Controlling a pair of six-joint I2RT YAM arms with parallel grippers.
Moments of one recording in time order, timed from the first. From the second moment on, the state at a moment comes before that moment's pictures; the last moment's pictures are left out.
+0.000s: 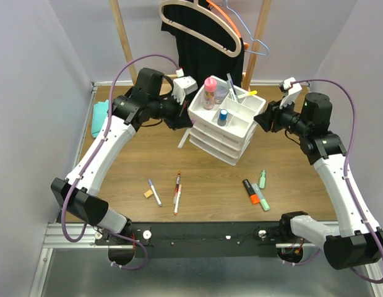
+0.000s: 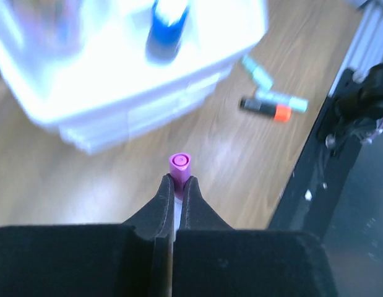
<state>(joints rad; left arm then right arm) -0.47 1.50 1.67 -0.92 0.59 0.13 0.15 1.07 1.16 -0.43 -0.46 -0.03</state>
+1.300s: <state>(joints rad) -0.61 2.11 2.18 -0.04 0.70 -0.05 0.04 1.03 1.02 -0.39 -0.26 -0.02</state>
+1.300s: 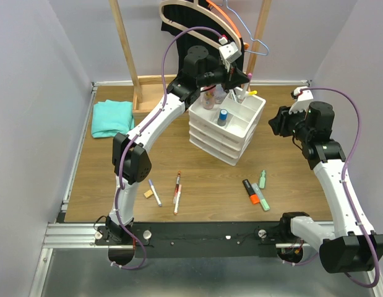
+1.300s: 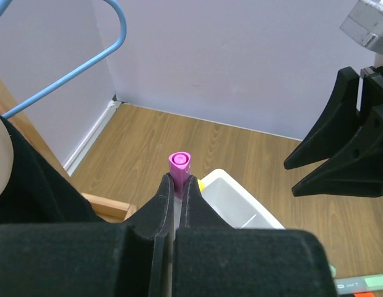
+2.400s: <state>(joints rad) -0.62 1.09 1.36 -0.40 0.29 0.03 0.03 1.03 0.99 -0.34 -0.34 0.04</state>
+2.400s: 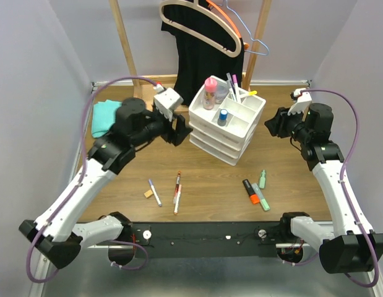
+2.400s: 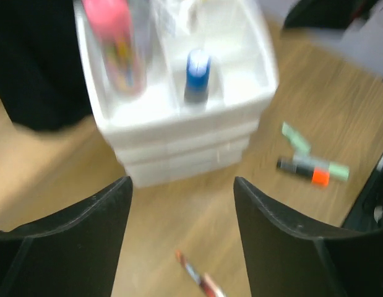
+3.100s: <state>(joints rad) -0.51 1.32 0.99 -0.82 0.21 -0.10 0.03 1.01 0.97 -0.40 -0.45 0.08</state>
